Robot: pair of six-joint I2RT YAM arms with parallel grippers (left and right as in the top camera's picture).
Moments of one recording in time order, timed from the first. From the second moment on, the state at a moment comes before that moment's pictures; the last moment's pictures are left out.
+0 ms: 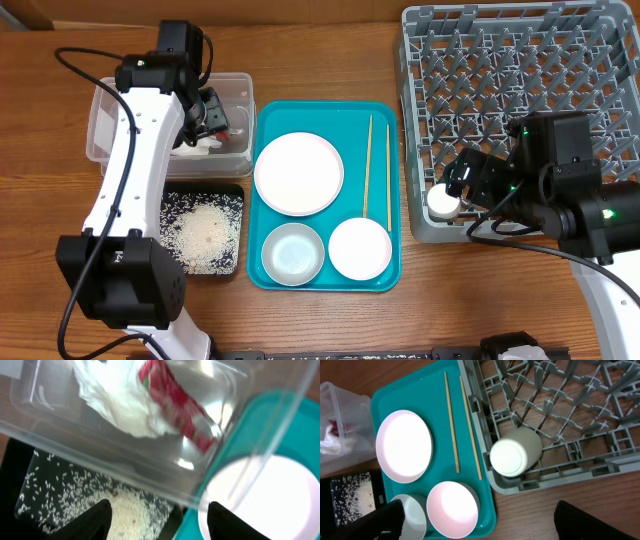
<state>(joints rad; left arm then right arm) -0.06 1.85 1.77 -1.26 -0.13 -0.44 0.17 1.17 1.36 -1.24 -0.13 0.51</state>
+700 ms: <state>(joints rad) -0.28 1.35 1.85 -1.51 -0.10 -0.37 0.17 1.17 1.36 -1.22 -0.13 0.47</state>
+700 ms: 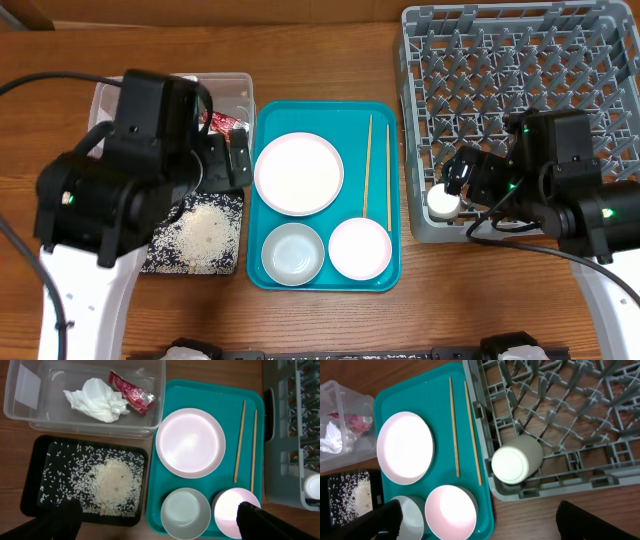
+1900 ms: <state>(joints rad) -0.14 0.55 0.85 -0.65 -0.14 -0.39 0.17 1.18 1.36 -1.20 -0.13 0.46</state>
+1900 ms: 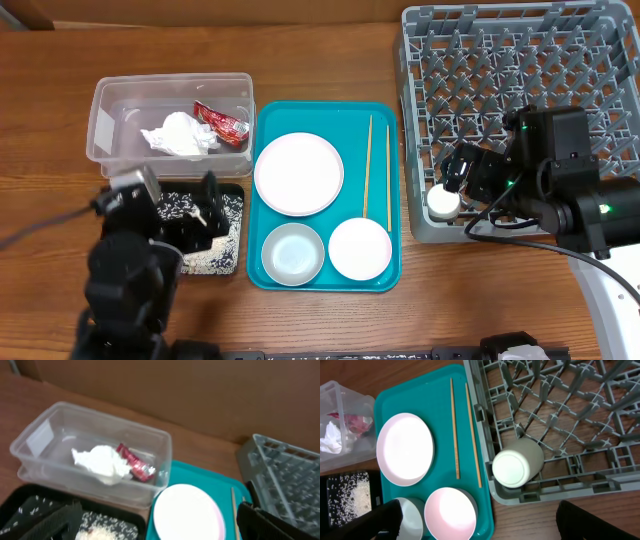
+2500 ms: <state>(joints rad) -0.08 0.02 0.12 -0.17 -0.10 -0.43 0.17 1.18 1.36 -1.20 -0.13 0.46</state>
